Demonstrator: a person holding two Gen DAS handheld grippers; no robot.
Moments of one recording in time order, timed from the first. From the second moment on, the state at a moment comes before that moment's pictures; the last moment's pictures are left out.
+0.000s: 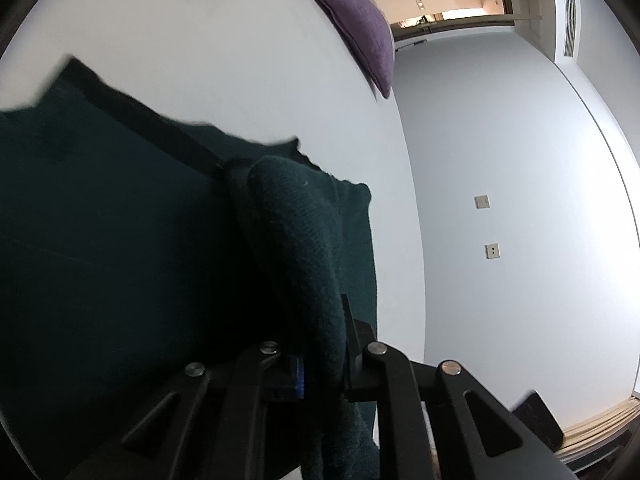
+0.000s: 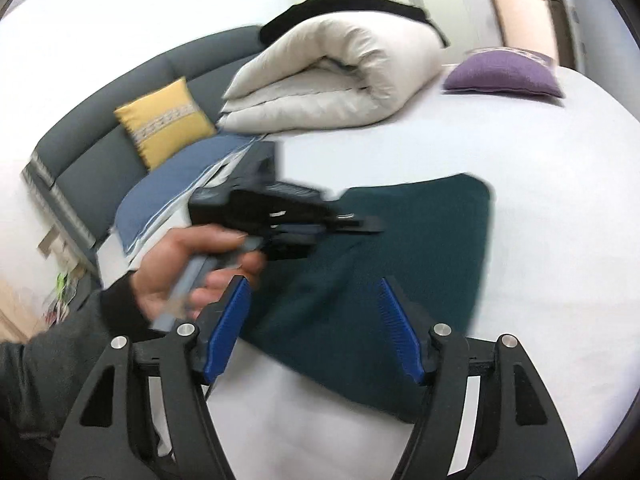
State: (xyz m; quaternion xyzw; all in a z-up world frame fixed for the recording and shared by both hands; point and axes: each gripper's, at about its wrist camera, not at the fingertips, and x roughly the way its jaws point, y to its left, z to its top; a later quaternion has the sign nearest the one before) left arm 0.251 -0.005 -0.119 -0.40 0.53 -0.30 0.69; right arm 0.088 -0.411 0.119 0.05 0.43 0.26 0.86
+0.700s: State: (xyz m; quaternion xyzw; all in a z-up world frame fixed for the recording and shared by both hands) left arm 0.264 0.048 -0.136 -0.41 0.54 -0.23 0.70; right arm 0.111 -0.302 0.014 -0.09 0.51 0.30 0.80
